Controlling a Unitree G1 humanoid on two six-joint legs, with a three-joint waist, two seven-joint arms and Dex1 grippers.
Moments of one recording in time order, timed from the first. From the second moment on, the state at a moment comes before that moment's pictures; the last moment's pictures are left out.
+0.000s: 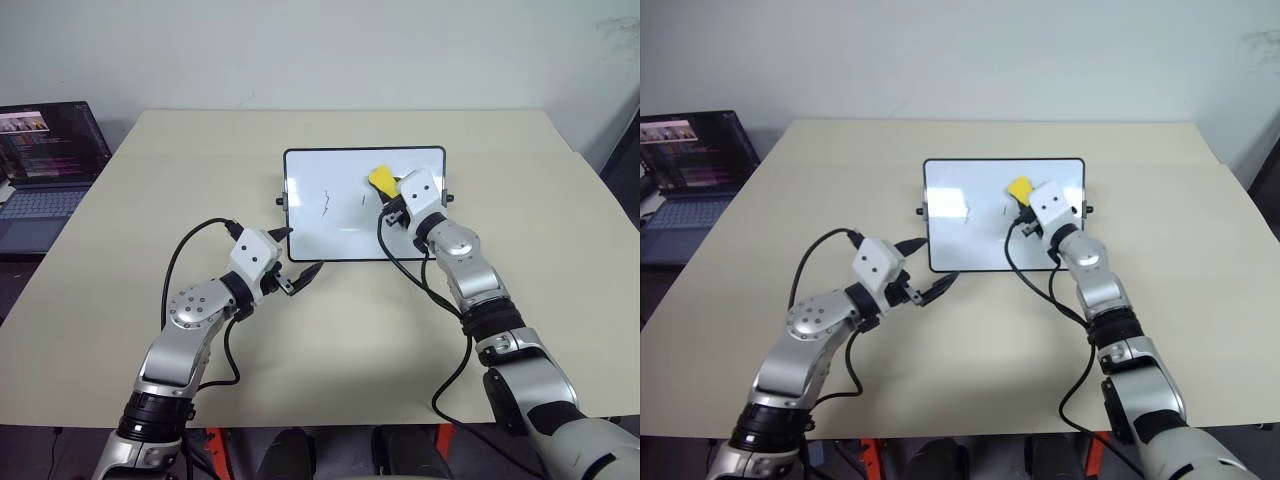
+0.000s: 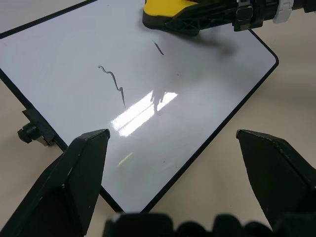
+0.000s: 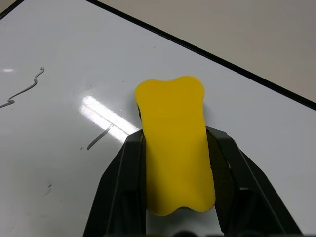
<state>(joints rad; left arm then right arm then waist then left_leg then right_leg) -0.25 0.48 -0.06 -0.17 -0.17 0.21 -0.62 -0.76 -0.21 0.12 0.53 -0.11 -0.03 0.33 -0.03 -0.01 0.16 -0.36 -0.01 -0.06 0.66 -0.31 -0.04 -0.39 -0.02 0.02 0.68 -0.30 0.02</state>
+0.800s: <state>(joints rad) -0.24 0.47 -0.06 -0.18 -0.17 0.21 -0.60 -0.60 -0.23 0.18 0.30 -0.11 0.12 0.42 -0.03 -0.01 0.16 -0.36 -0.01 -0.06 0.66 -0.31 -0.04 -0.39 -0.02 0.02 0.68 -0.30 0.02</state>
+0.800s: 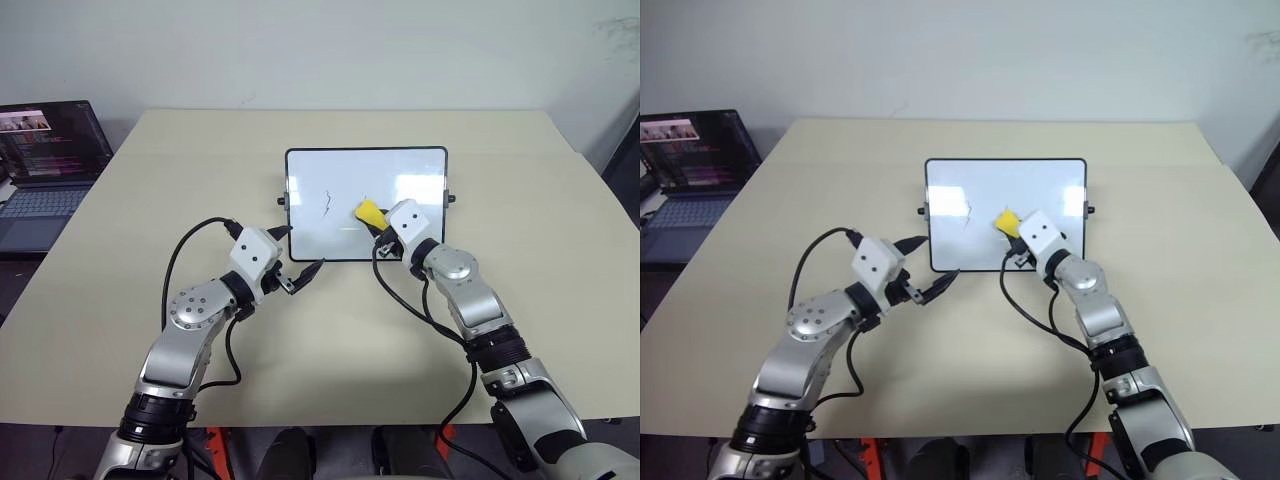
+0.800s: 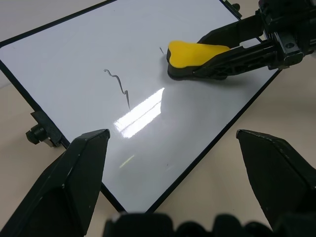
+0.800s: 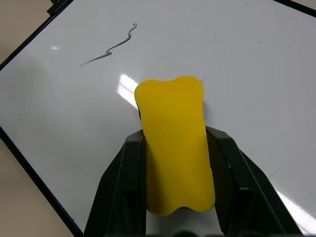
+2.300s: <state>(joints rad) -0.23 0.47 -0.06 -0.19 -0.18 0.21 -0.60 -0.53 -0.30 0.09 0.06 -0.01 0.38 0.41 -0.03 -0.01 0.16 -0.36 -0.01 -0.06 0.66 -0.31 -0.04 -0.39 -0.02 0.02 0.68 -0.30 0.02</state>
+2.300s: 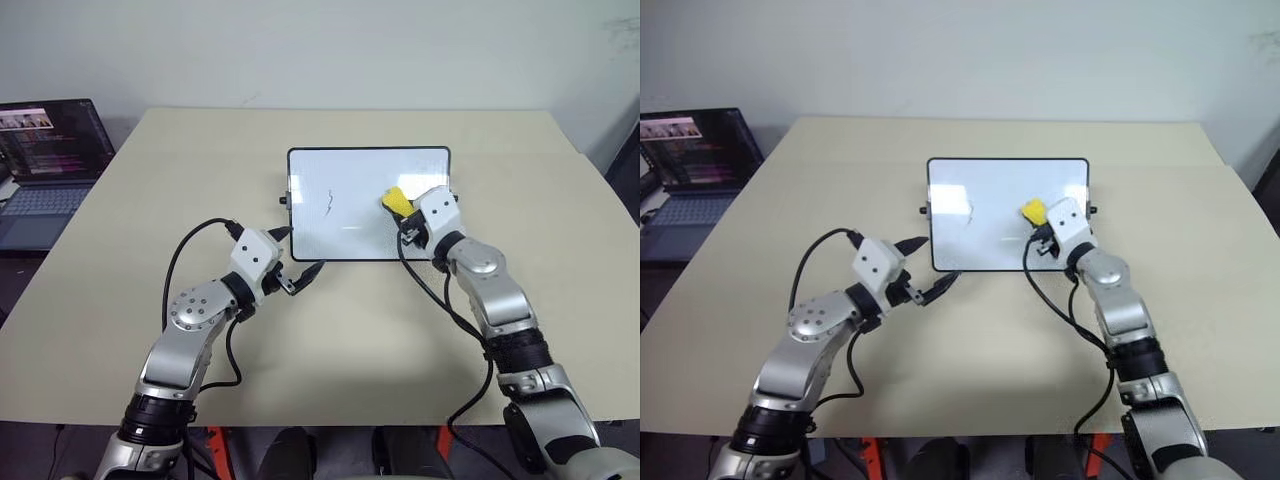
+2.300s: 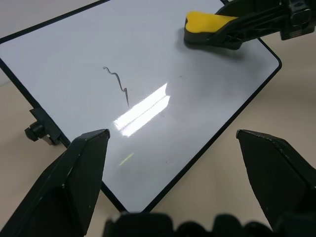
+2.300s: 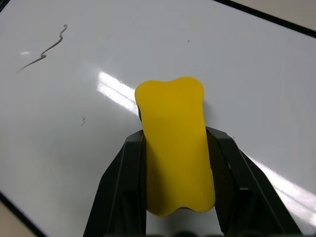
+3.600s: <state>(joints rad) -0.15 0.50 0.01 -0.25 -0.17 0.28 -0.58 -0.49 -0.33 0.07 -0.13 0.08 0.55 0.43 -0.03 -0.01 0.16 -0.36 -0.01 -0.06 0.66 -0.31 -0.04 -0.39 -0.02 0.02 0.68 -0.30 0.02</state>
